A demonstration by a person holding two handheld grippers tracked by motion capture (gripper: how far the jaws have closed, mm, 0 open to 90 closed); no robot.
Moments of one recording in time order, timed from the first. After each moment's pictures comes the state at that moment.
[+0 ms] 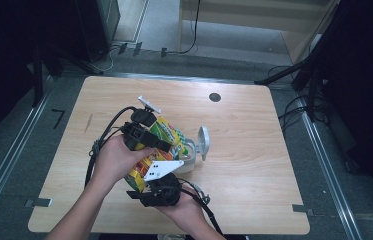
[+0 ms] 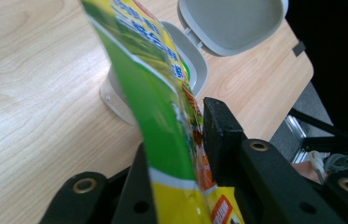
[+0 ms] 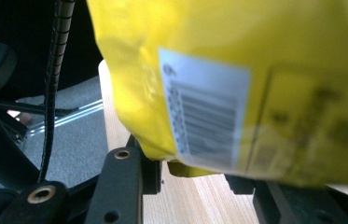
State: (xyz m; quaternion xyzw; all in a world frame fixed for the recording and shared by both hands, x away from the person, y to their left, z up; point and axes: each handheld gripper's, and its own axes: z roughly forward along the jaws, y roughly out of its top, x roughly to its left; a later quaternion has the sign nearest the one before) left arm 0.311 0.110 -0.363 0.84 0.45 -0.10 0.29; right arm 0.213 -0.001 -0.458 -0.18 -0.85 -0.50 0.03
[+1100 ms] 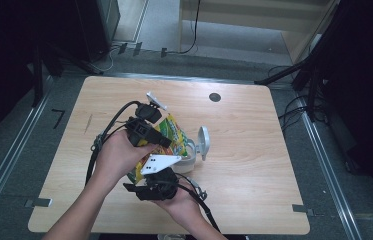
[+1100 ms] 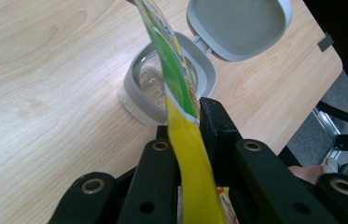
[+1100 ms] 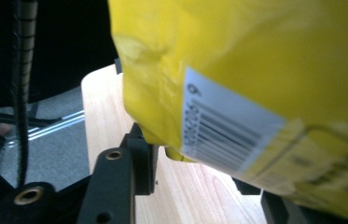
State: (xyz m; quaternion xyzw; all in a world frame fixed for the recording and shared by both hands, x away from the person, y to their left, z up) left arm 0.311 0.098 -0.342 0.86 0.44 -0.05 0.26; right arm 0.221 0.006 -0.447 -0.19 -0.84 -0.51 0.00
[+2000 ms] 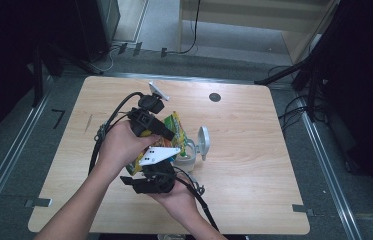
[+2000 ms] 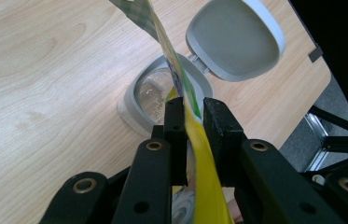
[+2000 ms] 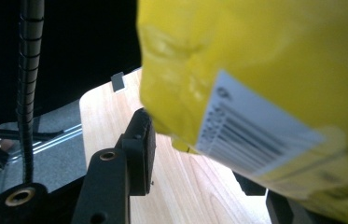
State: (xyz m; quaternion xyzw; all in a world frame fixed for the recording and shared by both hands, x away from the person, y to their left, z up) left arm 0.331 0.094 -0.332 0.85 0.45 -0.07 0.26; right arm 0.232 0.012 -0.436 -0.21 -0.83 -0.52 0.00
